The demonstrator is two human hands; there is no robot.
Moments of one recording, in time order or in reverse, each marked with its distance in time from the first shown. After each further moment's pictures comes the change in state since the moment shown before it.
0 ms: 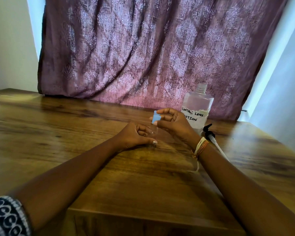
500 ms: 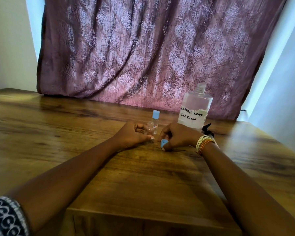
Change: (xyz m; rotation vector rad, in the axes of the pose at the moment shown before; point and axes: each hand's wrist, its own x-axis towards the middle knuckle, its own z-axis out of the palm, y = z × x) left_hand 0.001 0.003 0.004 0.041 0.109 0.016; right_hand 0.003 -0.001 -0.024 -1.082 -0.426 0.216
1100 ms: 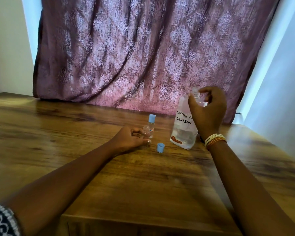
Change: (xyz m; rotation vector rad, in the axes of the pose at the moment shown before) left_hand -0.002 0.000 -0.001 -0.002 -0.016 0.006; right_hand -0.023 0.017 -0.043 0.290 1.519 -0.079
